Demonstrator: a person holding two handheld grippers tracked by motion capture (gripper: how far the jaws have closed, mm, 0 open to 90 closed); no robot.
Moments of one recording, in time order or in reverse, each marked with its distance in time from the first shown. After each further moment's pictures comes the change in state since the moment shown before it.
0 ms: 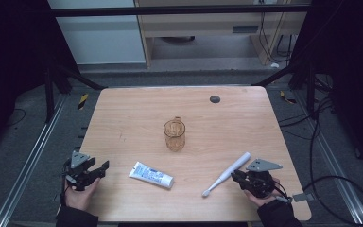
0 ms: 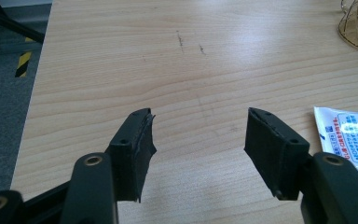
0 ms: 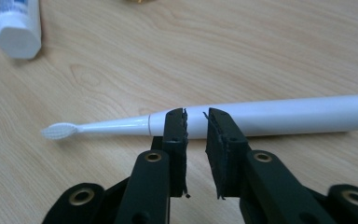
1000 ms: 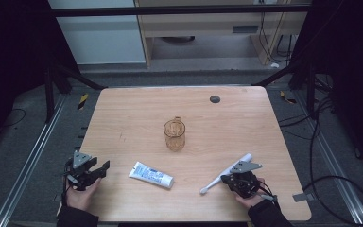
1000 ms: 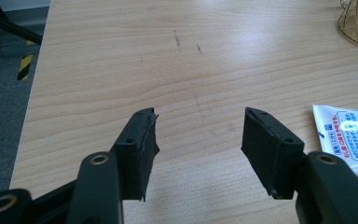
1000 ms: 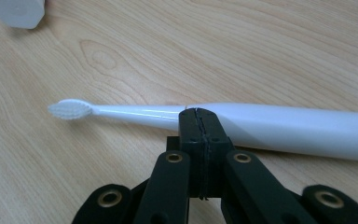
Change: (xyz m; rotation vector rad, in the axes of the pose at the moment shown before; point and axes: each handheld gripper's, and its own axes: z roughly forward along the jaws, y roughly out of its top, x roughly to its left) left arm -0.003 0.000 0.001 0.003 0.006 0.020; right arm 0.018 0.001 0.035 0.083 0.040 -0.057
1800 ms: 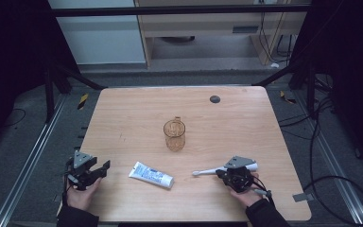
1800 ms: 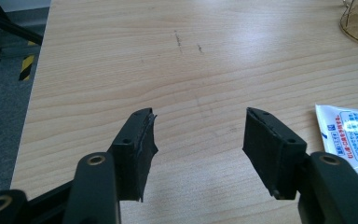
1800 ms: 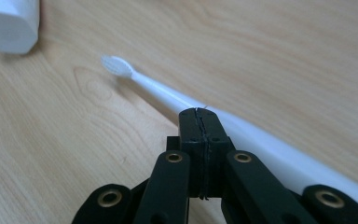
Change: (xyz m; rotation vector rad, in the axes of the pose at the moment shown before) left arm 0.000 0.000 0.001 0.001 0.006 0.004; right arm 0.001 0.016 0.010 -0.045 -0.021 -0.025
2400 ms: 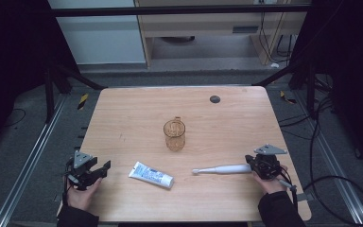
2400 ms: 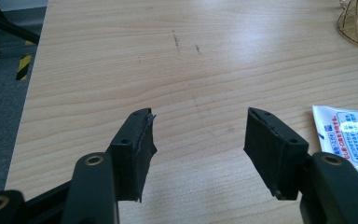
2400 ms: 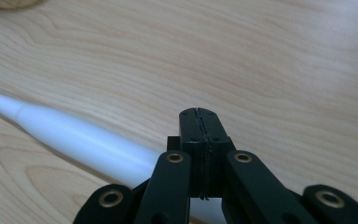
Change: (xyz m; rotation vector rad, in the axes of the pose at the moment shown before) left arm 0.000 0.000 0.000 -0.005 -0.011 -0.008; right arm -0.075 -0.015 -0.031 -0.013 -0.246 0.165
